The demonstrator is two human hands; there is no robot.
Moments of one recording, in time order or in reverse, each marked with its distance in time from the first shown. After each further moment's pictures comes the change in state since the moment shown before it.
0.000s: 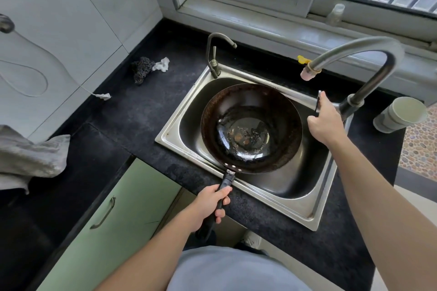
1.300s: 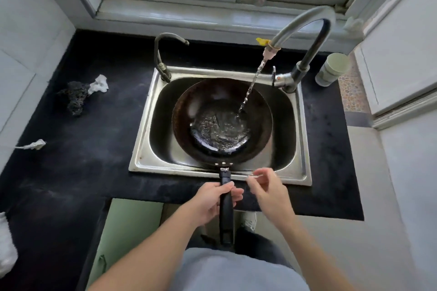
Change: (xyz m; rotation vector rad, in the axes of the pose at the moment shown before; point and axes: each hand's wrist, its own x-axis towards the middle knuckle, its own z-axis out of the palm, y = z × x) left_hand 0.027 0.025 -0.031 0.032 -0.346 -0.152; right_hand -0.212 -0.025 0.144 0.369 0.119 0.352
